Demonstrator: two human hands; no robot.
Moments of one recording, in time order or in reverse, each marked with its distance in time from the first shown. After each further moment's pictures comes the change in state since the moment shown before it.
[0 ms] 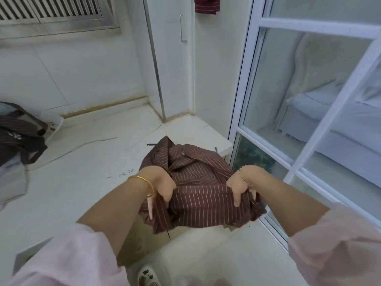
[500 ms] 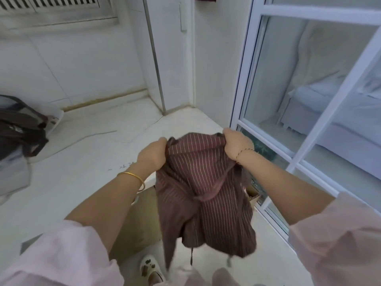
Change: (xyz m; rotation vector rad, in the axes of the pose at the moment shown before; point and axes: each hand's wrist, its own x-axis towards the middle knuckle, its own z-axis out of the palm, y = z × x) left_hand 0.004 -0.018 -0.017 0.053 1.096 0.254; right_hand -0.008 -0.007 -0.023 0.134 1.108 -0.062
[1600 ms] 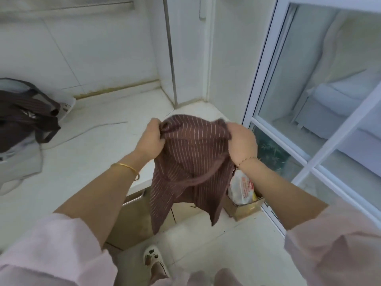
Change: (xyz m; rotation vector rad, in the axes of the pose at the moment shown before) left_hand 0.017 -0.041 -0.012 -0.434 0.120 -0.066; right_hand 0.016 -0.016 0.035 0.140 0.250 -0.113
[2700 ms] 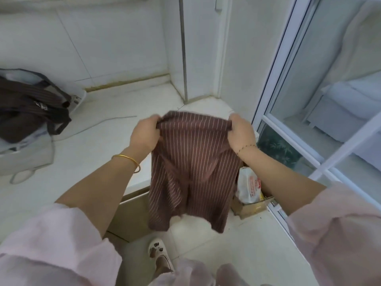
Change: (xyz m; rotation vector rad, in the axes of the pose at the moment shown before) left_hand -0.003 -0.014 -0.025 0.125 0.255 -0.043; right_hand 0.027 -0.039 0.000 0.195 -0.027 0.060
